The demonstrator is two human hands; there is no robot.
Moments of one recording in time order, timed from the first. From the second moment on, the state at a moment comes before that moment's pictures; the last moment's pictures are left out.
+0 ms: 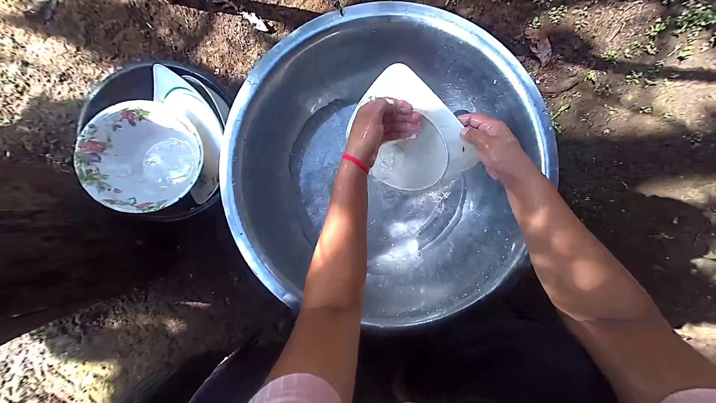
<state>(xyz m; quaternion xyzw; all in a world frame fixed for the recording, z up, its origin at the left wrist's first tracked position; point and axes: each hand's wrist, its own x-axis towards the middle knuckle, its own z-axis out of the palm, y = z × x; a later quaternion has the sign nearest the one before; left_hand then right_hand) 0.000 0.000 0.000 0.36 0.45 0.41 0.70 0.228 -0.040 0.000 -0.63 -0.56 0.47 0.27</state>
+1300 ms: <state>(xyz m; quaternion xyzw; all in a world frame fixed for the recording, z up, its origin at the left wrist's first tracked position) -0.534 -0.270 0.582 0.39 0.76 0.52 0.00 -0.093 -0.123 0.430 -0.47 -0.77 0.40 -0.15</state>
